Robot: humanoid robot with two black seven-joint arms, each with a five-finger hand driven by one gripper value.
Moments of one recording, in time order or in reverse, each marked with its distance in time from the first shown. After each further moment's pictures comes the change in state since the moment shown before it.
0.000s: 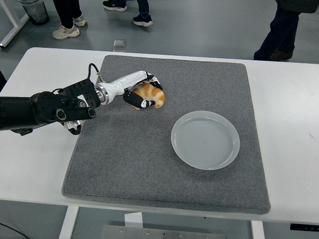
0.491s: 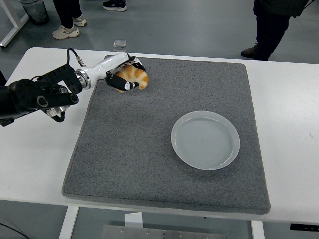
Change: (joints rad) left arm -0.053 0.132 -0.020 0.003 -0.006 0.008 0.000; right arm 0.000 0.000 0.000 0.000 0.000 0.000 0.000
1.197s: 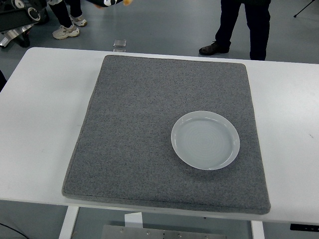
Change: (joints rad) left arm -0.392 0.110 0.007 -0.018 0.006 -0.138 0.007; right arm 0.000 0.000 0.000 0.001 0.000 0.000 0.000
